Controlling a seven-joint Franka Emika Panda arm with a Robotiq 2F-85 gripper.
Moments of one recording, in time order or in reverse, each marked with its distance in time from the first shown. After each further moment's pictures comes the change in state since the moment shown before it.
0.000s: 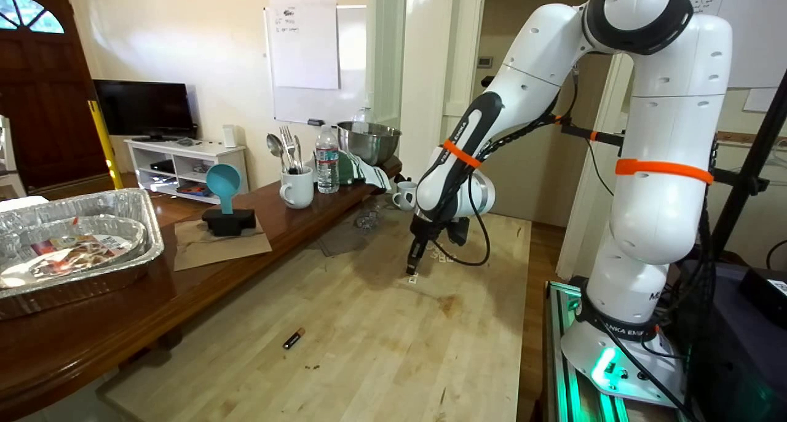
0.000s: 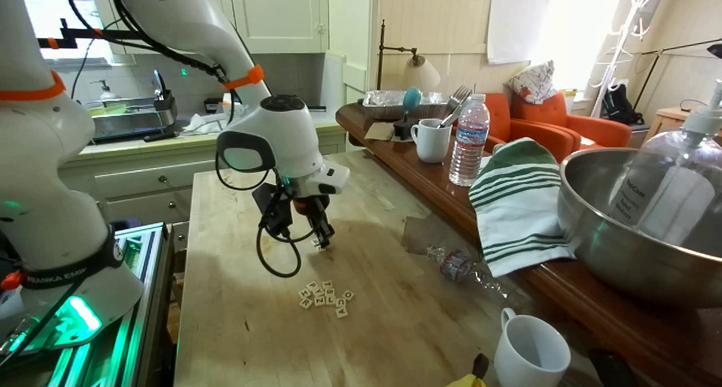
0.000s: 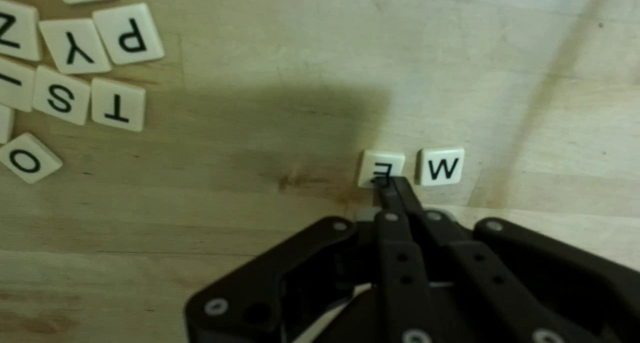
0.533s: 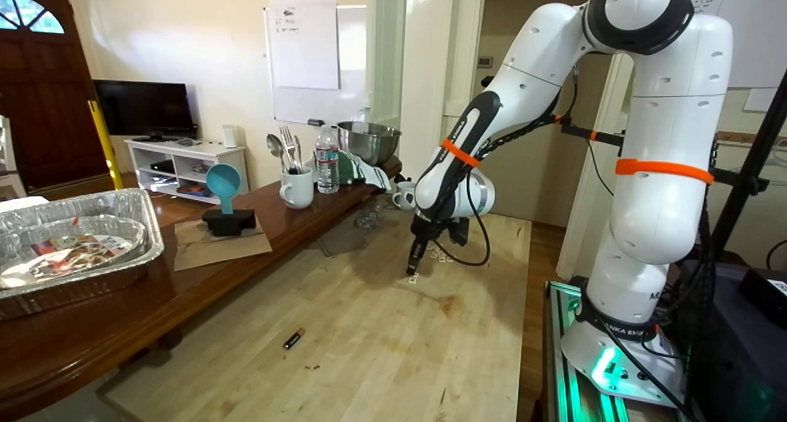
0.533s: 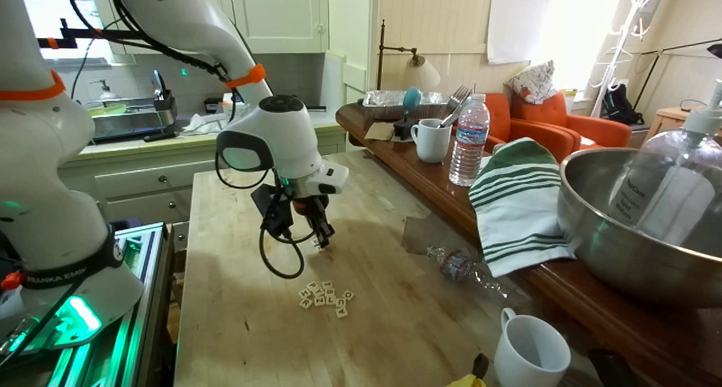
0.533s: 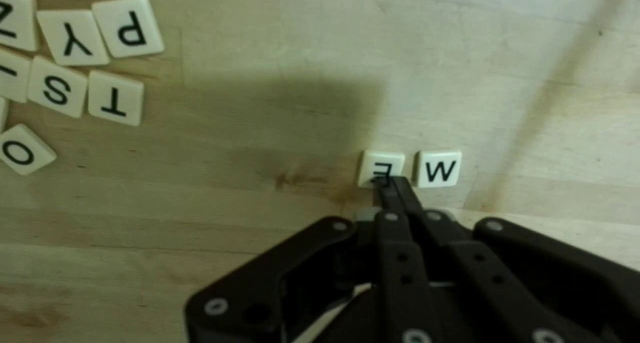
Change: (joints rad) arm 0.000 -0.001 0.008 -0.001 0.055 0.000 -0.077
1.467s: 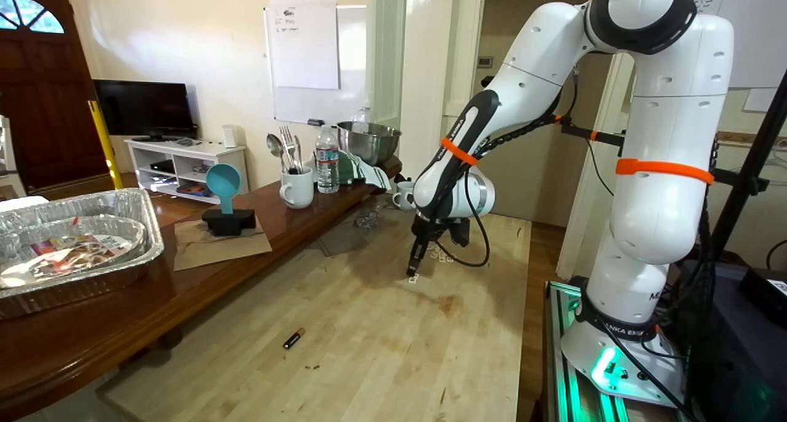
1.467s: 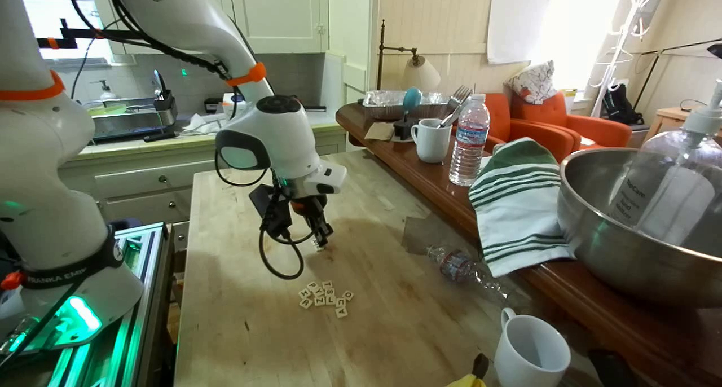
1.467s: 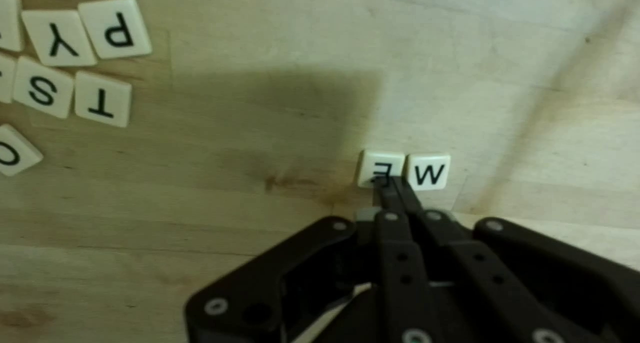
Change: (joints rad) arm 0.000 -0.005 0.016 -0.004 0.073 0.000 -0.070
